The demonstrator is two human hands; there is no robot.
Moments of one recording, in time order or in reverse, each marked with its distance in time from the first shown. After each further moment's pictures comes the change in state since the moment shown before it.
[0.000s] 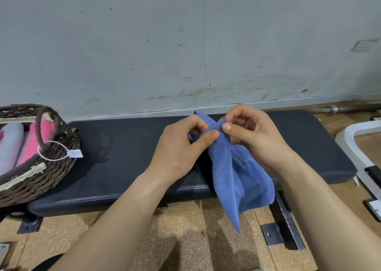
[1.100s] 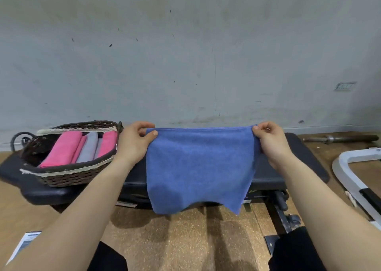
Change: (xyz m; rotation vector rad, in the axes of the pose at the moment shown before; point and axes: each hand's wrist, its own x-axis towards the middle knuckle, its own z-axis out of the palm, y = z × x) left_hand -0.058 0.002 -0.164 0.064 0.328 -0.277; right_hand -0.045 -0.050 0.002 -0.198 0.558 0.138
